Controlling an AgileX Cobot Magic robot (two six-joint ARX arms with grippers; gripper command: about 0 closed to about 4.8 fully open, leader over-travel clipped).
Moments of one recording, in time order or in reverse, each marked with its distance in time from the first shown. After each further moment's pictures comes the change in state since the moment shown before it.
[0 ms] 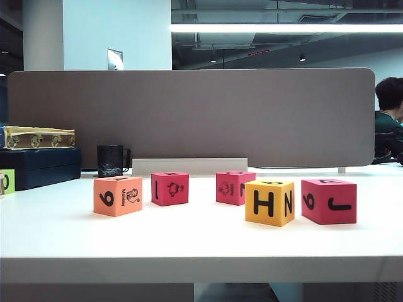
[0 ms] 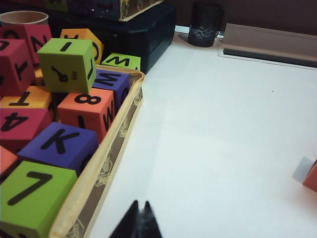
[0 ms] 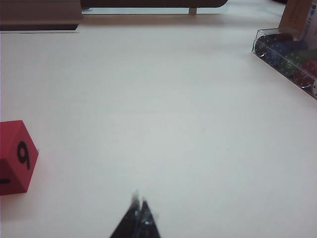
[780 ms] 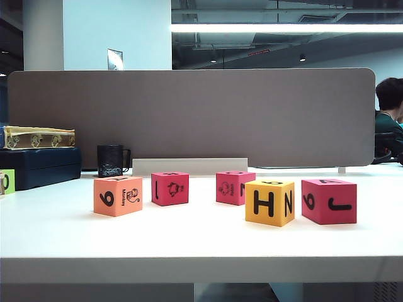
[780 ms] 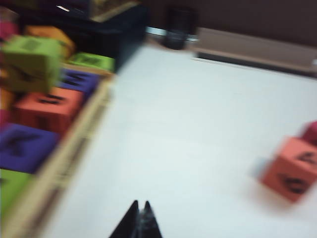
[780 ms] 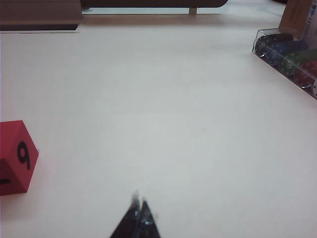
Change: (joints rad) left arm 0.000 0.000 0.000 0.016 0.128 -0.075; right arm 0.000 0.000 0.000 0.000 0.000 0.000
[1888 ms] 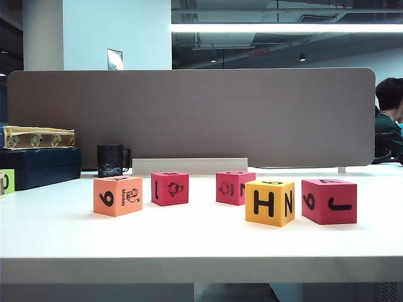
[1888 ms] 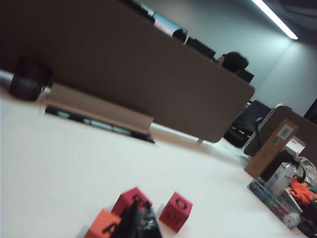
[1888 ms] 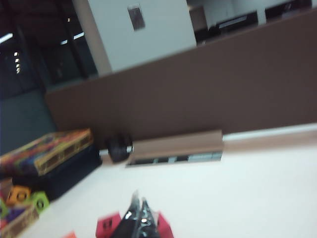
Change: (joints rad) left arm 0.000 0.055 0.327 0.006 0.378 -0.350; right arm 0.002 0.063 0.349 0.152 -0.382 0.380
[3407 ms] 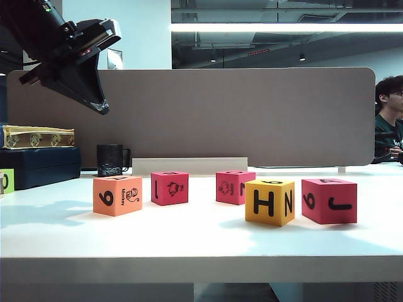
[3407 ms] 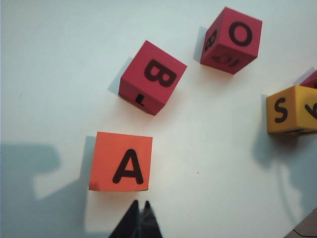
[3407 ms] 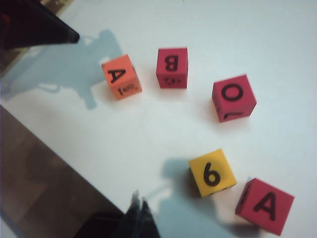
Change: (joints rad) left arm -0.300 1.412 0.894 -0.521 -0.063 0.600; right arm 0.638 1.118 0.976 -0.806 0.248 -0.280
